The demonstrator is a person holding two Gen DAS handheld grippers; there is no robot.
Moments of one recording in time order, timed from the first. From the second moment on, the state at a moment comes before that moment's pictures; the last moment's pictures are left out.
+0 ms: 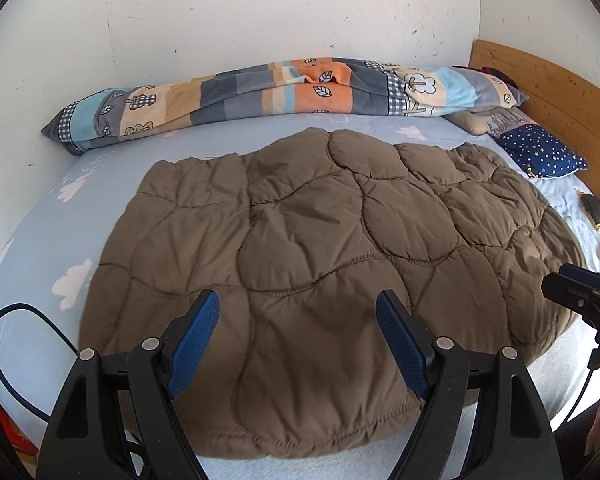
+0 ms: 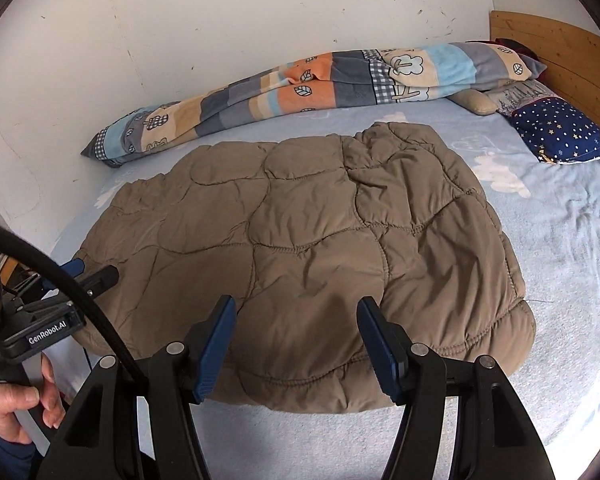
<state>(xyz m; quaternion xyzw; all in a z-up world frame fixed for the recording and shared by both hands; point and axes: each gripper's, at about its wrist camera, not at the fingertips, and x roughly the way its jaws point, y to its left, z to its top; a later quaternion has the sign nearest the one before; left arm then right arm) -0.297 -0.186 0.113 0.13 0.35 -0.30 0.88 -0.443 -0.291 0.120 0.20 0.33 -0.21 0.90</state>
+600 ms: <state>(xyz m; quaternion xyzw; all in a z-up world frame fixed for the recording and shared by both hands) -0.275 -0.208 0.072 0.15 0.38 -0.29 0.87 -0.396 -0.309 0.079 0.19 0.39 -0.22 0.87</state>
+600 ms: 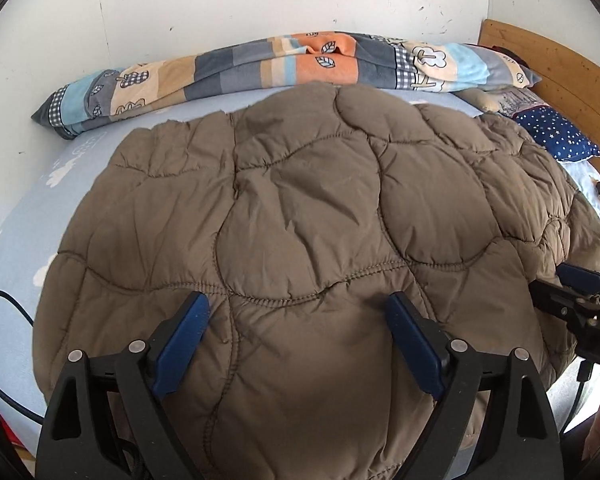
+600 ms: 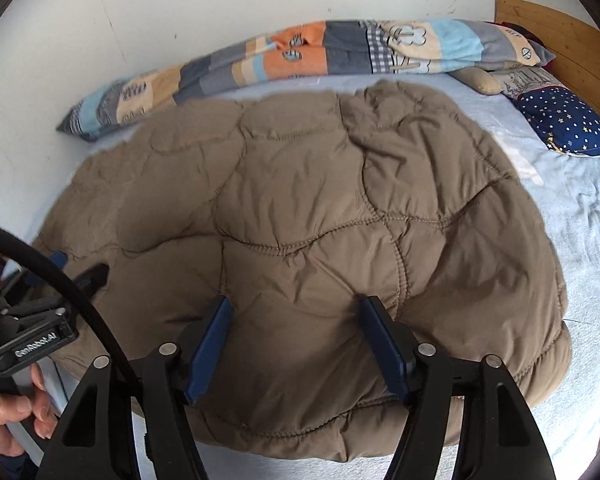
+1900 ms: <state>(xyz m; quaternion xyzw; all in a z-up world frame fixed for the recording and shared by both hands) -0.201 -0.145 0.072 0.08 0.41 -0.21 0.89 -0.442 -0.389 0.080 0.29 0.37 -0.30 0.83</state>
